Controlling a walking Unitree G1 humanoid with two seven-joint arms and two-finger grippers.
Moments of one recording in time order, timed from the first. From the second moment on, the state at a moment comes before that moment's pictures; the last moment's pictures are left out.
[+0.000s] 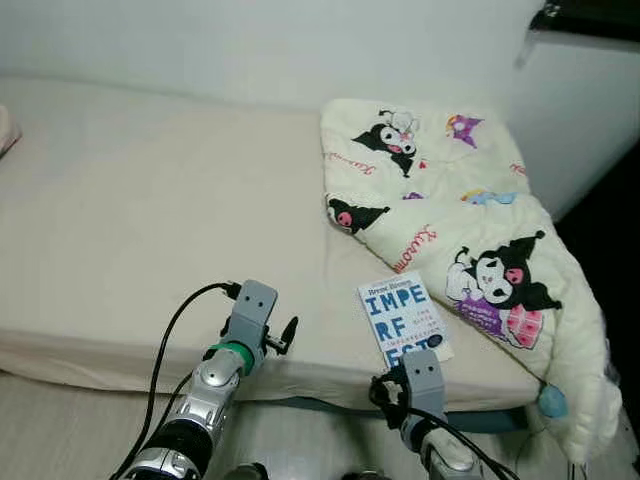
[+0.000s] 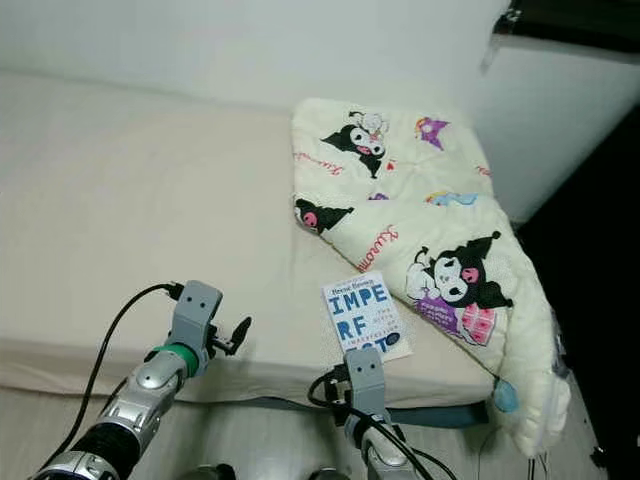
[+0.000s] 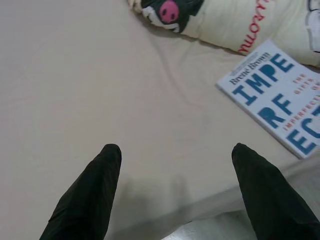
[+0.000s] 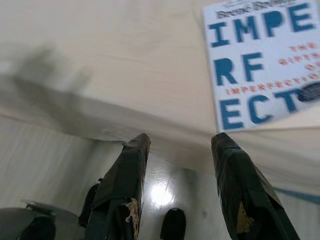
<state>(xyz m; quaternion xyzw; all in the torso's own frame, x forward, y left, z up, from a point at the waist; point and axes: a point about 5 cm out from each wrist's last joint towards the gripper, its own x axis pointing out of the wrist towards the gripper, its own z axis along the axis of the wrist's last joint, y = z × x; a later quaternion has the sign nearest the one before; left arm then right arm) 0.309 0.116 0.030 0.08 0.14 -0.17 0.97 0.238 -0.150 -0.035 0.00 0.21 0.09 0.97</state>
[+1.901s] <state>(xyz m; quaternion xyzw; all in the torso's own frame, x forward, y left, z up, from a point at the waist) 0.305 0.126 0.056 0.22 0.06 -0.24 0.94 0.315 -0.160 0.043 0.39 0.05 0.06 0.92</state>
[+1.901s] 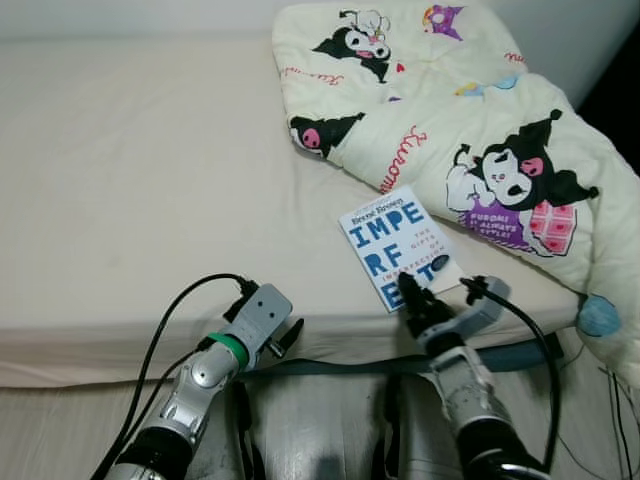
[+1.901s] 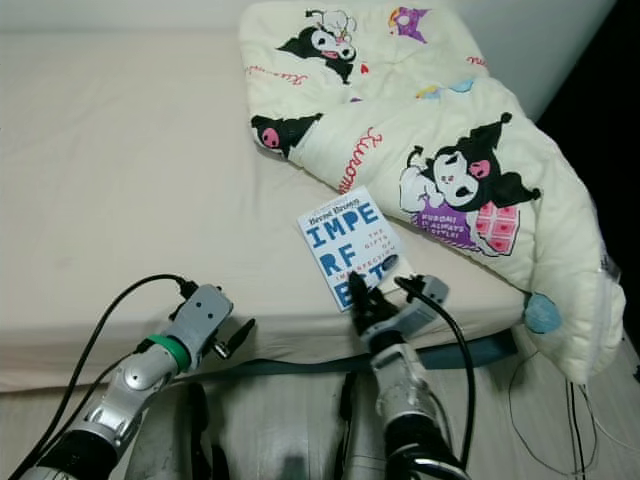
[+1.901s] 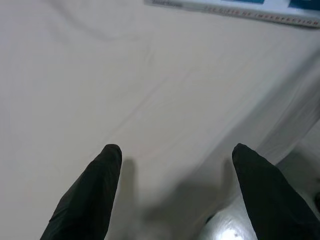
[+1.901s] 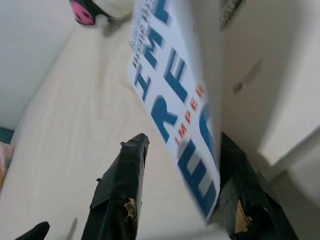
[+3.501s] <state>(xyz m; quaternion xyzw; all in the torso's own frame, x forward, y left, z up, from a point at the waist) 0.300 0.129 0.059 0.23 0.06 -0.25 0.94 0.310 -0.185 0.064 0.19 -0.03 -0.13 0.97</state>
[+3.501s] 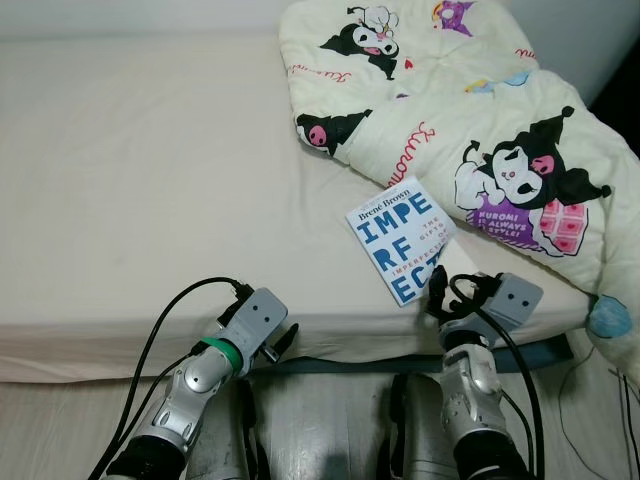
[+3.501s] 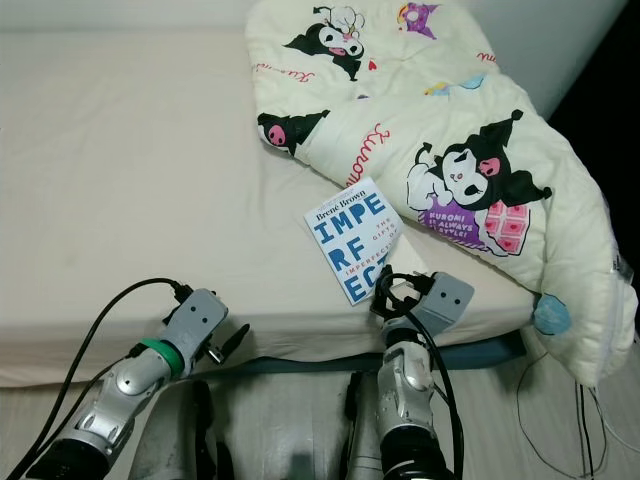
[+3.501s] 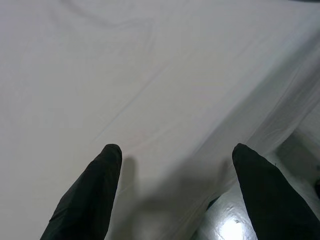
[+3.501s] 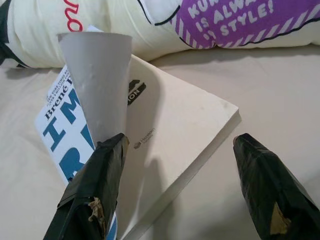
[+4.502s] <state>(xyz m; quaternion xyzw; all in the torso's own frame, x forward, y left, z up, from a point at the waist) 0.298 0.131 0.058 0.24 0.07 -0.25 0.94 0.295 -0.131 0.039 0.11 0.05 0.08 0.99</state>
